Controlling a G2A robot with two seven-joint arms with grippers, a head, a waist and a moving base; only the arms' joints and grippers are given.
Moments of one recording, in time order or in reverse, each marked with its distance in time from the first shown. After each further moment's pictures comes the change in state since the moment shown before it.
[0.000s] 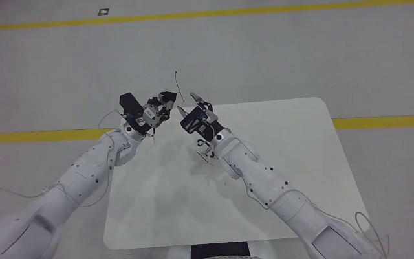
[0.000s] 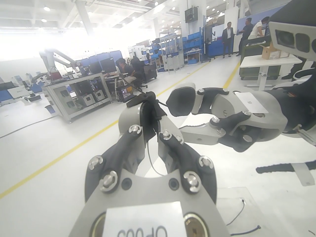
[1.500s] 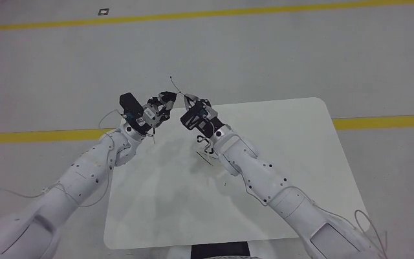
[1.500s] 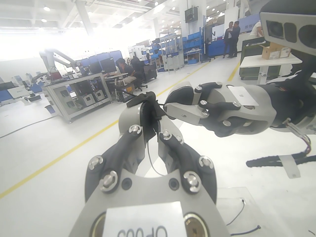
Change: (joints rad) left arm 0.000 0.000 0.000 0.000 0.000 0.000 0.000; right arm 0.020 -0.011 0.008 0.029 0.000 0.008 -0.024
